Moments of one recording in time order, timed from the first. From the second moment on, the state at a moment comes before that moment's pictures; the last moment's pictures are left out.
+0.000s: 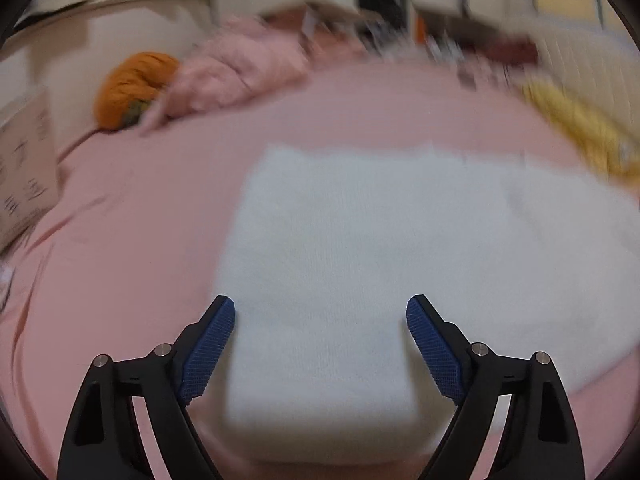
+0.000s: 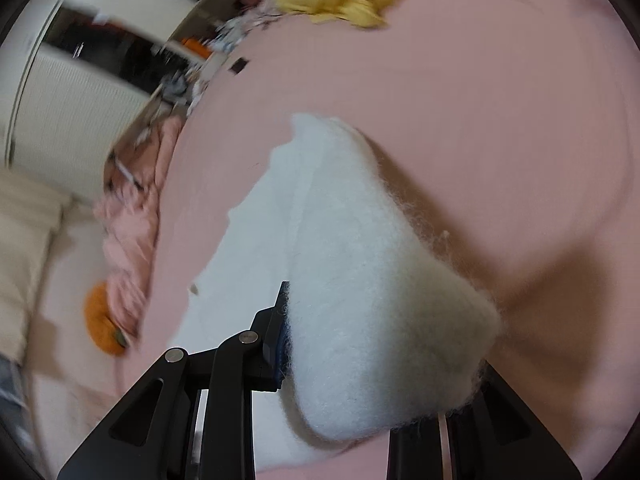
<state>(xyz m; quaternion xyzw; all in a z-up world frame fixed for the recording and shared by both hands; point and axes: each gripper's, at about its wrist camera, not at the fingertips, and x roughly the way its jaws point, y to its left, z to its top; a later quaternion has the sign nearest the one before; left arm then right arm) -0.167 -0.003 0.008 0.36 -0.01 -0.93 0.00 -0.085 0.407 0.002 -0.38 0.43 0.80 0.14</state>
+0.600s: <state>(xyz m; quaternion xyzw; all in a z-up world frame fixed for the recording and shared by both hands) -0.109 -0.195 0.035 0.27 0.22 -0.91 0.20 -0.171 0.077 0.066 -0.38 -0.14 0.91 -0.08</state>
